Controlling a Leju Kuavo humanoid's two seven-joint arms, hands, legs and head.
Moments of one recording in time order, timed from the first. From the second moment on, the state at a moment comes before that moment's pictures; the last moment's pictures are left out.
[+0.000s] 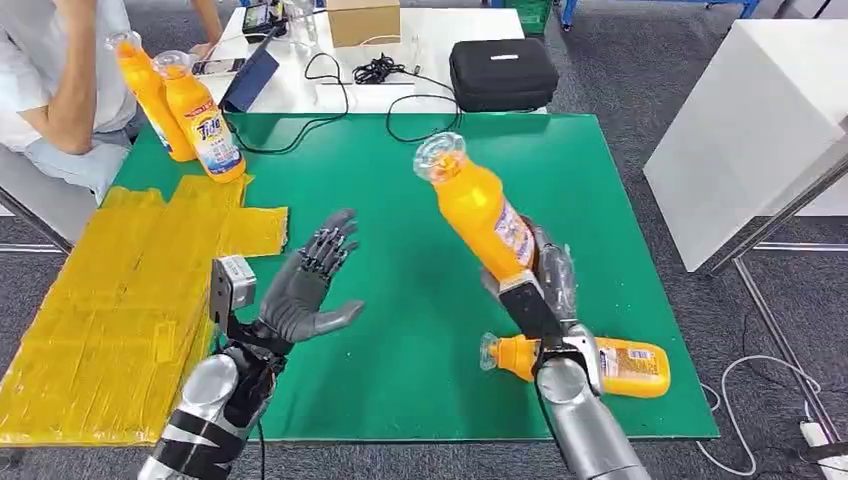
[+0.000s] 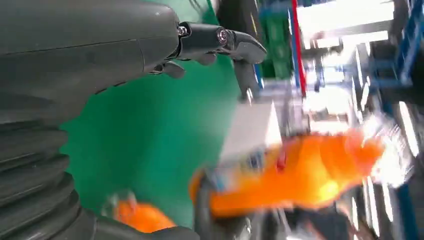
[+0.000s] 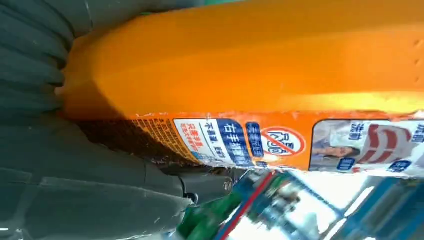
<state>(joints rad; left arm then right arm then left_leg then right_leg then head) -0.24 -0.07 -0.38 -1.40 0.20 -0.28 -0.26 -0.26 0.08 0.23 -1.22 0.49 -0.31 -0.38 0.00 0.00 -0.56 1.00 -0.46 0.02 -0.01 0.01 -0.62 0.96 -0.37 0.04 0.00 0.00</state>
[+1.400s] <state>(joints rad) -0.26 -0.03 -0.44 -1.37 0.31 -0.17 -0.28 -0.42 0.24 0.71 -0.93 0.47 -0.22 -0.33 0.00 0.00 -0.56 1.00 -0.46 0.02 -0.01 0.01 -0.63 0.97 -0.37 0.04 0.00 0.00</state>
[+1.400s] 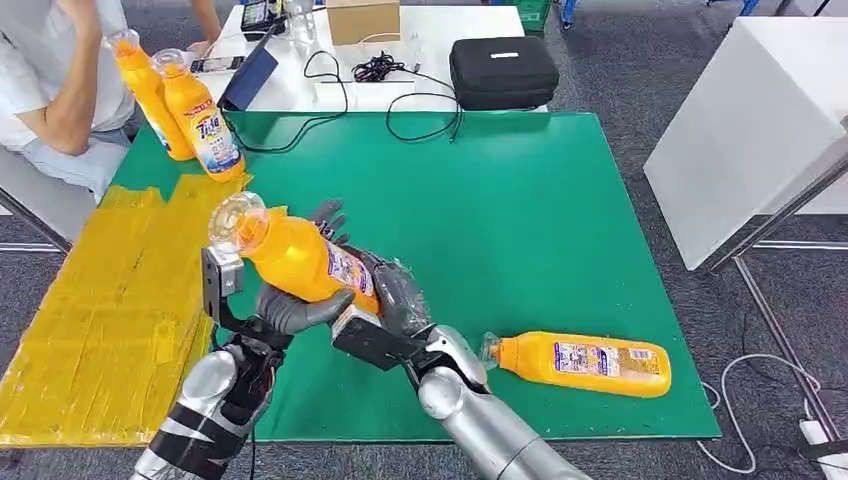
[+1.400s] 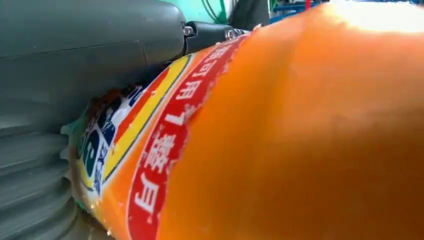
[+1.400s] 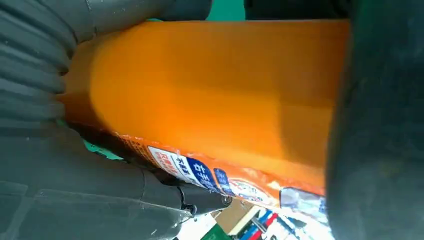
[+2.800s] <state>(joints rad) -0.22 -0.09 -0.38 -1.35 0.37 -0.02 -0.31 -0.44 0.25 0.76 -0.86 0.42 -0.27 -0.34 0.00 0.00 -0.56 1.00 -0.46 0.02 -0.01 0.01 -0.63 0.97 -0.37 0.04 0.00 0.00</state>
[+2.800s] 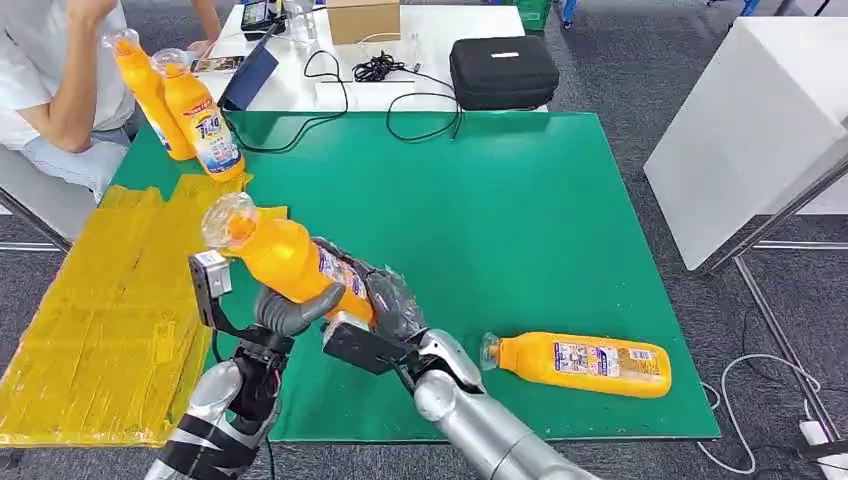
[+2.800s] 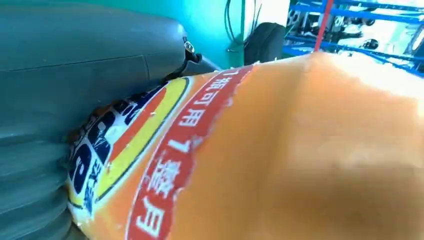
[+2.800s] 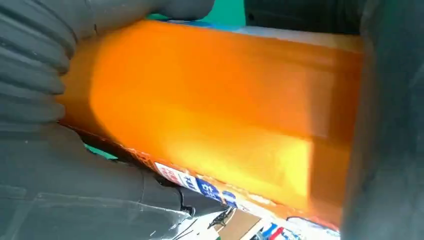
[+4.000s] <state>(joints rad) -0.72 0.15 -0.30 -0.69 -1.42 0.25 0.04 -0.08 0.06 0.48 -1.60 0.41 -0.22 -0.40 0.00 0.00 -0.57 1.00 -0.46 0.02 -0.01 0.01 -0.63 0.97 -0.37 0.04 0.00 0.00</state>
